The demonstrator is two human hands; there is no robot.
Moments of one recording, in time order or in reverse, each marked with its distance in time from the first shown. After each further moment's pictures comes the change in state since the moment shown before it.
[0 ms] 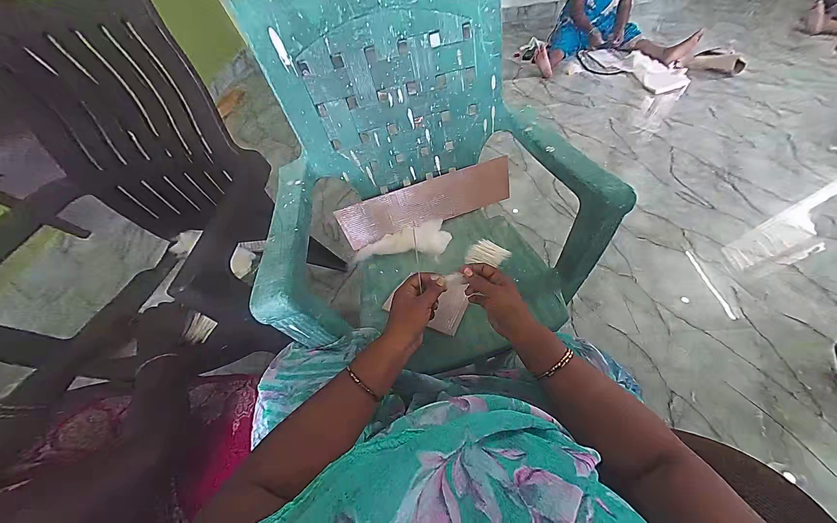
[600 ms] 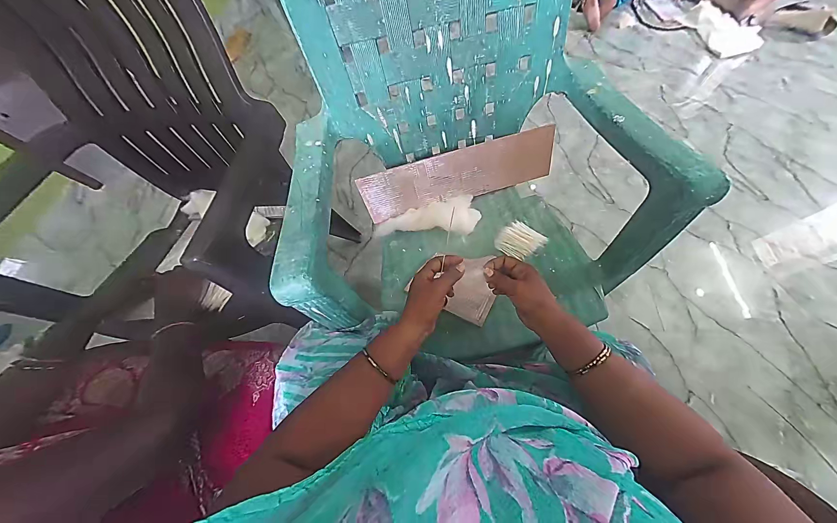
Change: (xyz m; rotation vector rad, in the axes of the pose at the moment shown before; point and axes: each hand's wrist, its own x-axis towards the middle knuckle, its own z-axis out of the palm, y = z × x) left_hand 0.015 -0.016 -0.032 0.089 -0.047 -0.009; right_hand 0.012 0.012 0.008 -0.223 -0.080 0.062
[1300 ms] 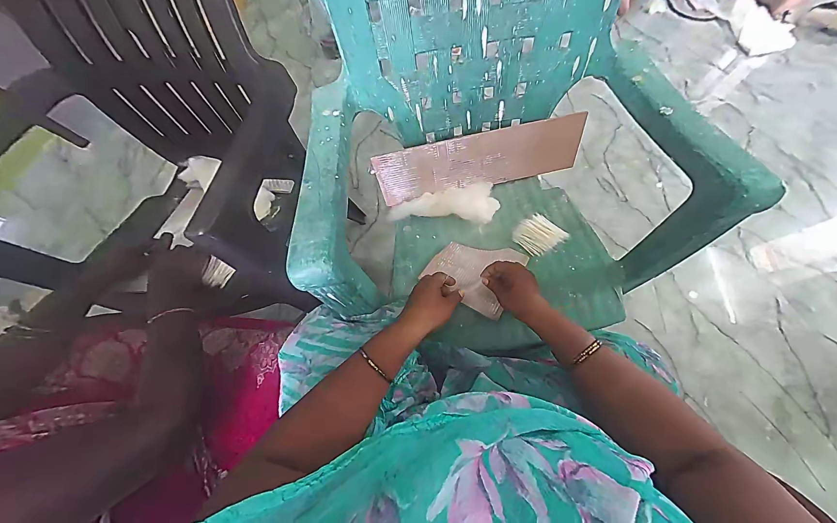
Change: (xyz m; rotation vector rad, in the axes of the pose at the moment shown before) left_hand 0.007 -0.019 -0.037 0.726 -0.148 -0.207; right_hand 0.035 0.037 0.015 -0.798 -0.112 -0.103
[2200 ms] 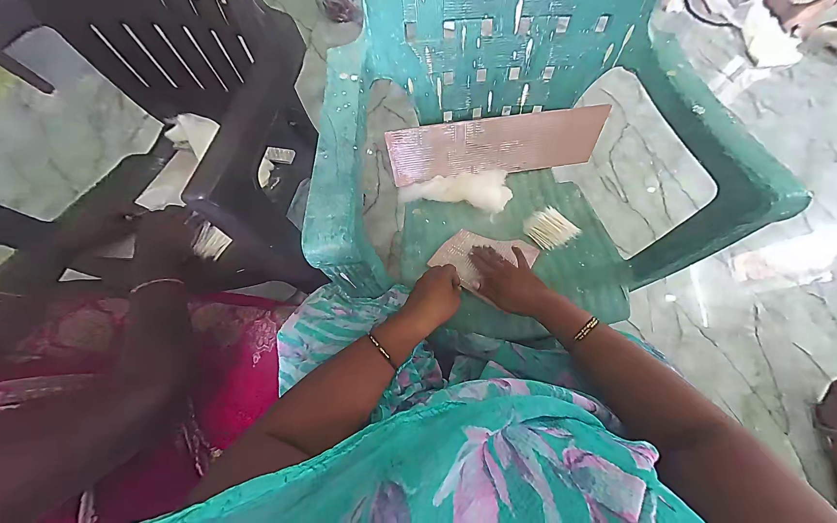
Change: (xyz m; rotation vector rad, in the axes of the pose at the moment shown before) left_hand -0.004 -0.006 0.001 0.187 -0.022 0.010; right_hand 0.013 -0.005 0.009 -0.504 -0.331 -0.259
